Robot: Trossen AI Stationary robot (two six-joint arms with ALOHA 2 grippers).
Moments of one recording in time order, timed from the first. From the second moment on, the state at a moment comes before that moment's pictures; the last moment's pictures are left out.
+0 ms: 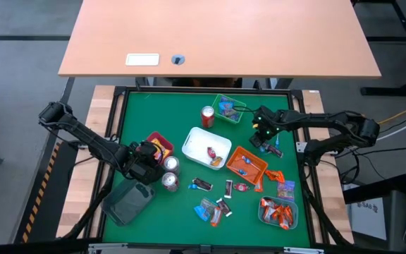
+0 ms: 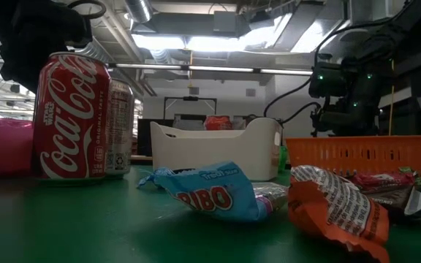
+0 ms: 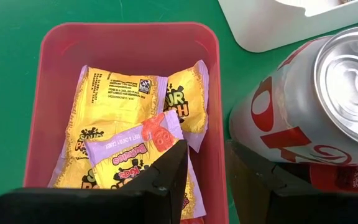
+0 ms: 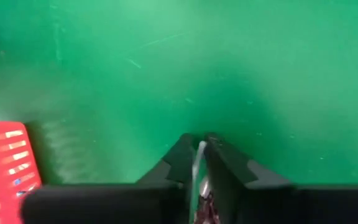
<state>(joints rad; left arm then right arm) -0.48 1.26 0.79 -0.88 -0.54 -1.32 -0.50 1.35 0.54 -0.44 -0.18 0.34</state>
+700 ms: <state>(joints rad) -0.48 1.26 0.79 -0.88 -0.54 -1.32 -0.50 1.26 0.64 -0.55 -0.18 0.29</state>
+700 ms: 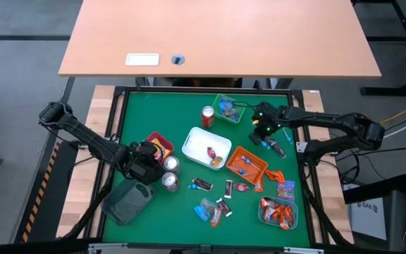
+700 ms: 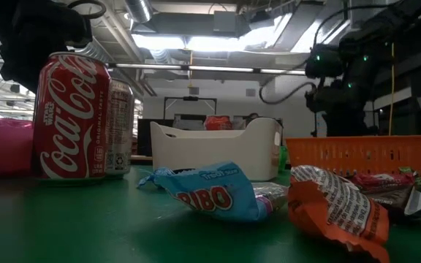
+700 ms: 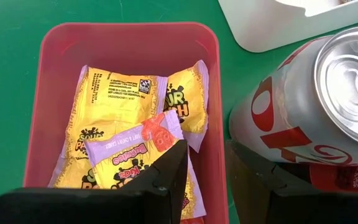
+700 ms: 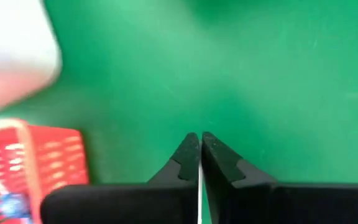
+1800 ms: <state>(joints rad) -0.48 1.26 0.79 -0.87 -0.54 -1.32 0.07 1.14 0.78 -0.54 -0.13 0.40</state>
